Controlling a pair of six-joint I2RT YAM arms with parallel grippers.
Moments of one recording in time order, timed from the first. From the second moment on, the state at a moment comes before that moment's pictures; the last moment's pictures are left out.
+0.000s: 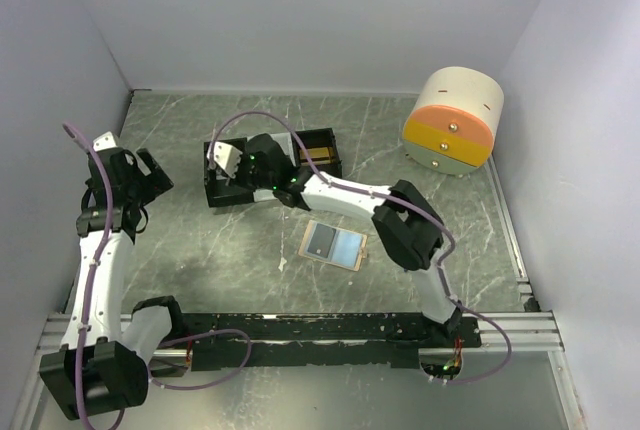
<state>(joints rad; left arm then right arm) 0.19 0.93 0.82 -0.50 -0.12 -0.37 0.95 2.05 1.54 0.13 -0.15 -0.51</state>
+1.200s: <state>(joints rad) 0.19 0.92 0.80 -0.48 0.01 -0.31 0.91 2.28 1.68 0.05 -0.04 -0.72</state>
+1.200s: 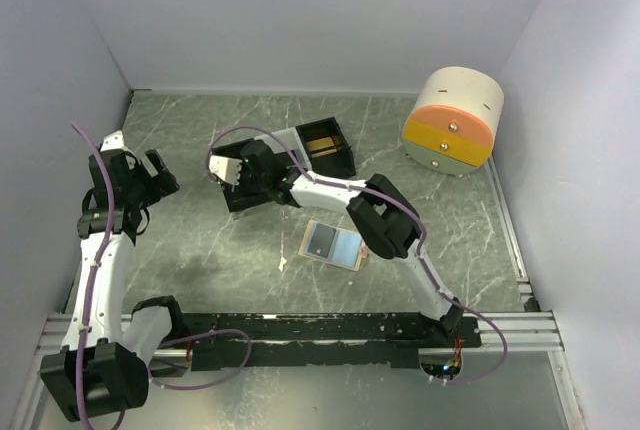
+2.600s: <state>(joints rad) 0.19 0.94 0.80 -0.47 0.05 -0.29 0.89 2.40 1.81 -0.01 -0.08 -0.93</state>
